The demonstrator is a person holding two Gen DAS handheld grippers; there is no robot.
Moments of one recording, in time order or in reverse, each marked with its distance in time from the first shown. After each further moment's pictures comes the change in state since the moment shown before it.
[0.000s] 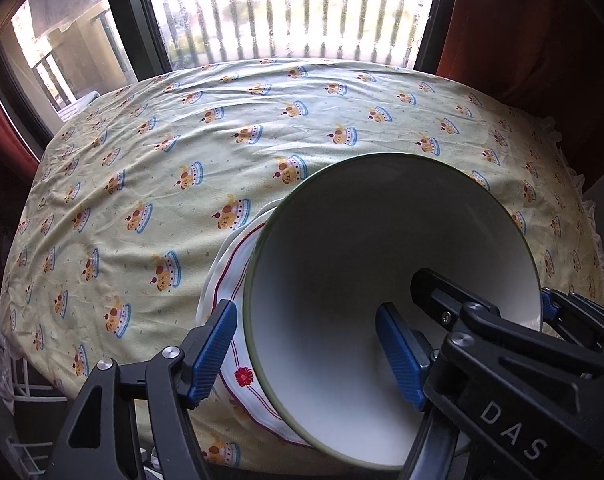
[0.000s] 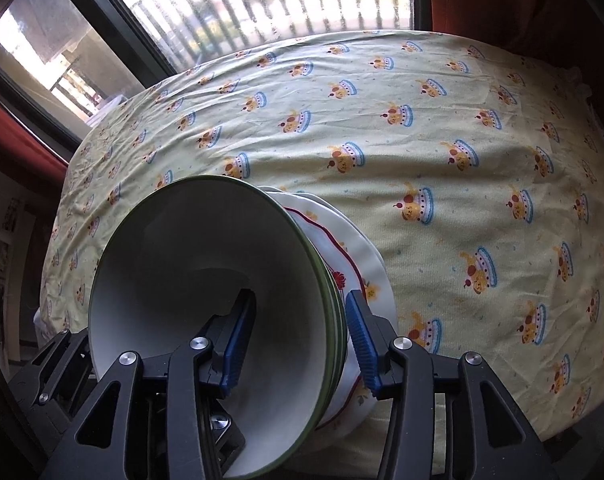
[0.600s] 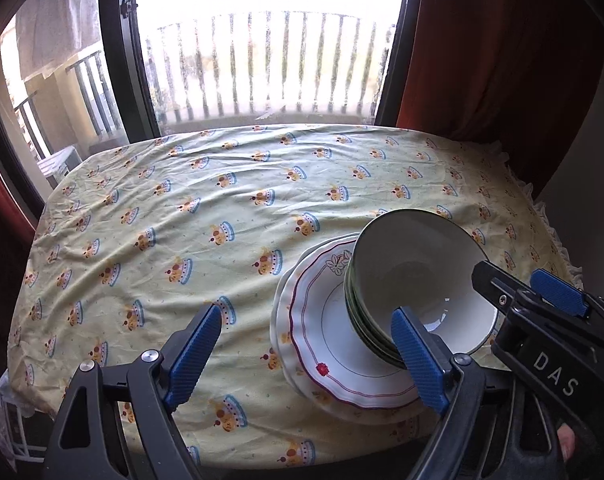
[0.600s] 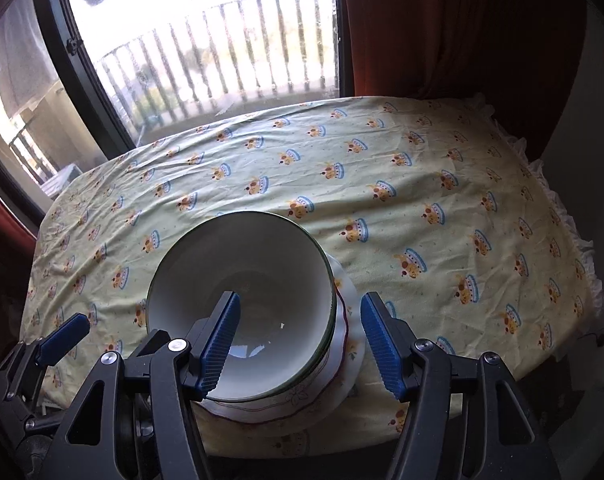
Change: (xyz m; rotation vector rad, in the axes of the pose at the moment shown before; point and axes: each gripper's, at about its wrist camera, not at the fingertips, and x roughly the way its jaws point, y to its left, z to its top) left arm -0.071 0.075 -0.011 0.116 -0.209 -0.135; right arm -0.082 0.053 -0.044 0.146 -0.298 -0.262
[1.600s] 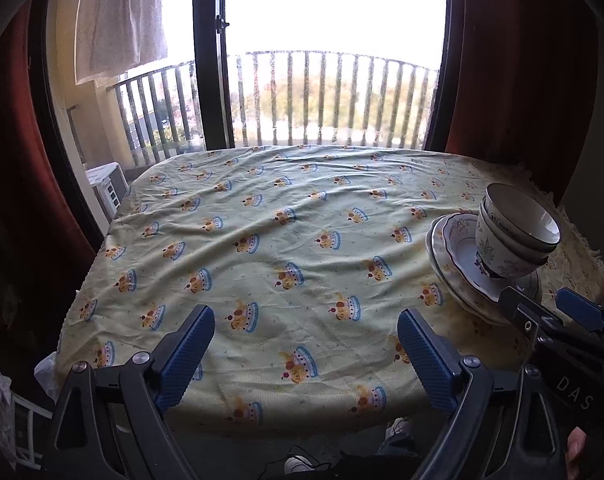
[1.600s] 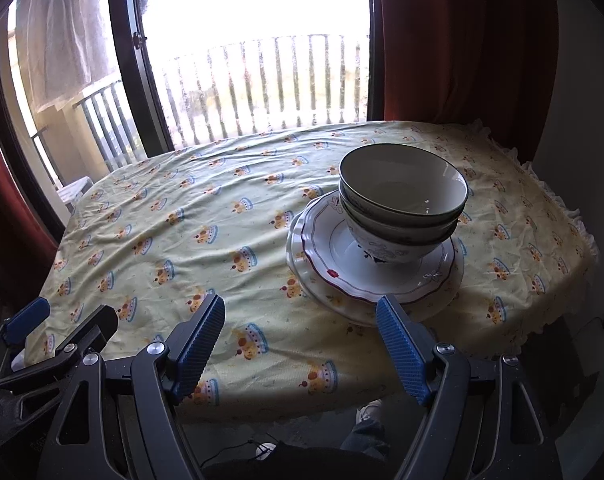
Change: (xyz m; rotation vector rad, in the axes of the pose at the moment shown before) left arm -0.063 0.160 -0.099 -0.006 -0.171 0.073; right arm -0.052 0.144 -0.129 -0.021 -0.144 0.011
